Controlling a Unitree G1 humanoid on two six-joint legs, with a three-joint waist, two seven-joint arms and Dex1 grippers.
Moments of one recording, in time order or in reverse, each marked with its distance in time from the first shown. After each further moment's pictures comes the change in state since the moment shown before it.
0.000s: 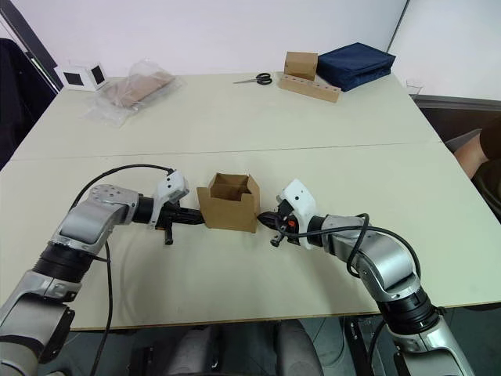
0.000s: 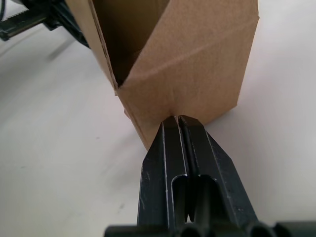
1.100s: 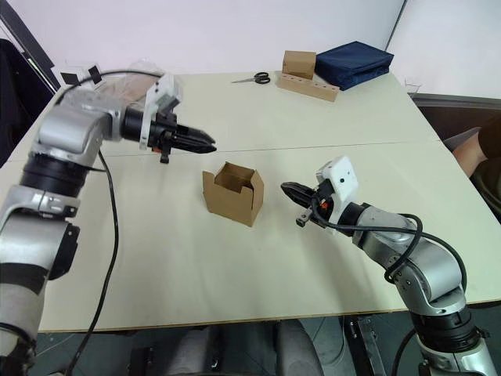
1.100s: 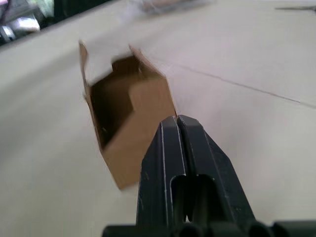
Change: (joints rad) left arm -0.523 -0.019 -0.005 0.382 -0.059 -0.040 -0.097; right arm 0.103 -0.085 -0.197 -0.103 0.160 -0.167 -0.140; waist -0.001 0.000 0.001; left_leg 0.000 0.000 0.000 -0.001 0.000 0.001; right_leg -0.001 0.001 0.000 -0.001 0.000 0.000
